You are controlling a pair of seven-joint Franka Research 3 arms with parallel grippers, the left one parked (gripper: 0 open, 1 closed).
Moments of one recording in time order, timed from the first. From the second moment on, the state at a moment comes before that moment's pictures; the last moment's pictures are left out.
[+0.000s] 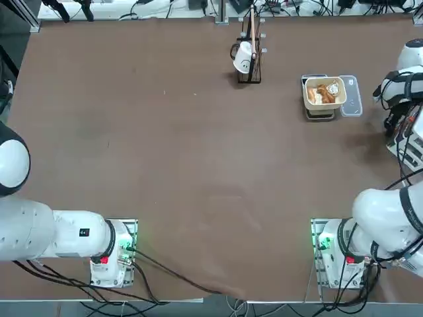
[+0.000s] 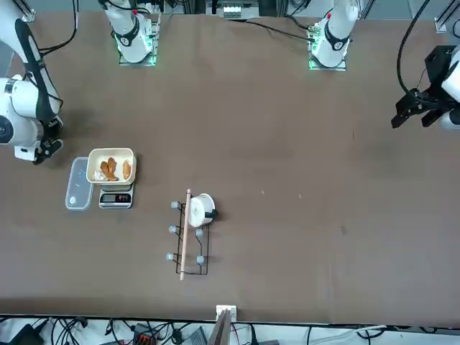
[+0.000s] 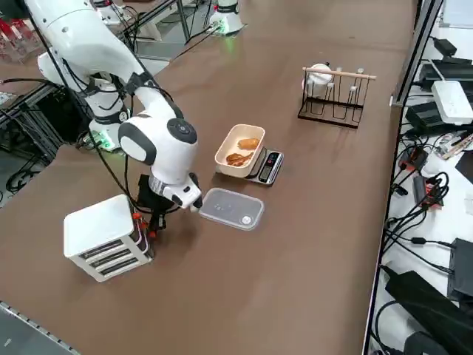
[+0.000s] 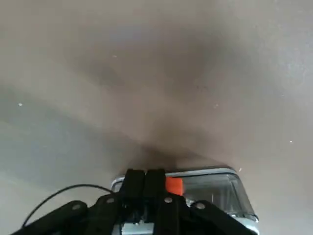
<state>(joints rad) -0.66 0.44 0.15 -2.12 -0.67 2.23 -0.67</state>
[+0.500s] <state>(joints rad) -0.67 0.43 0.15 -2.13 -0.69 2.24 -0.67</state>
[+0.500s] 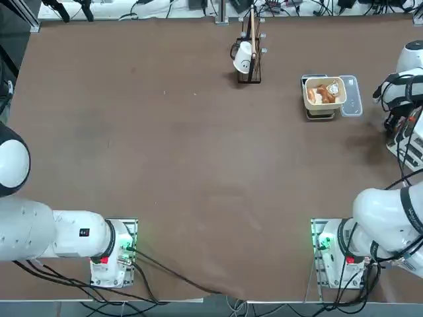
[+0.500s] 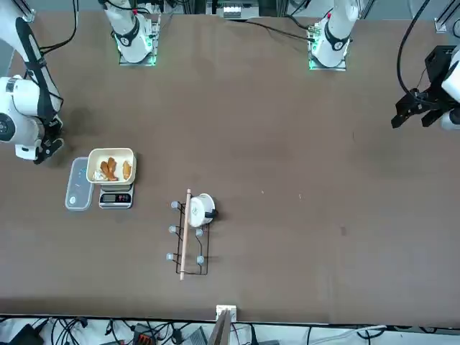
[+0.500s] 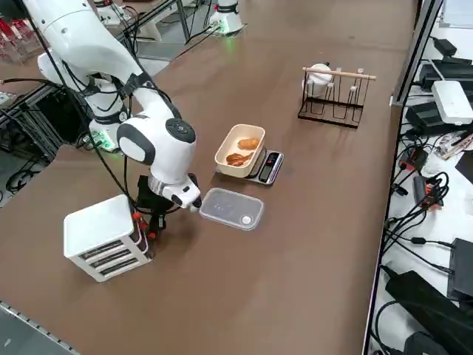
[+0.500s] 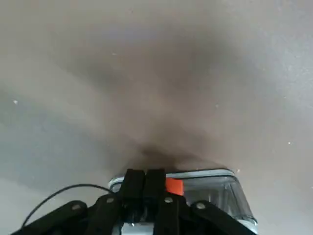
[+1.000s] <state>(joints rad) -0.68 0.39 0.21 -2.12 -0.65 2.22 -0.61</state>
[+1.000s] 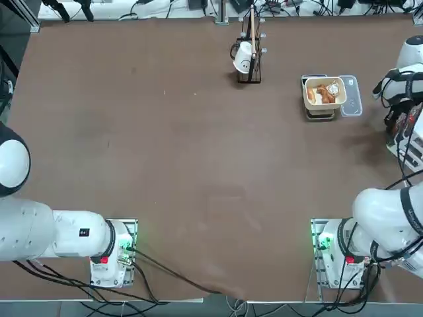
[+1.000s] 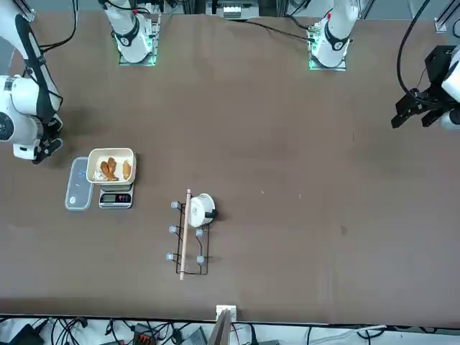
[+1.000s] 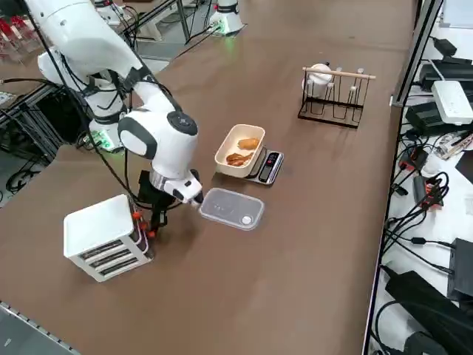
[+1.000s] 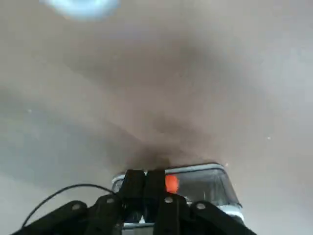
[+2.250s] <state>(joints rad) -0.65 0.33 0.33 -1.66 -0.04 1.75 -0.14</state>
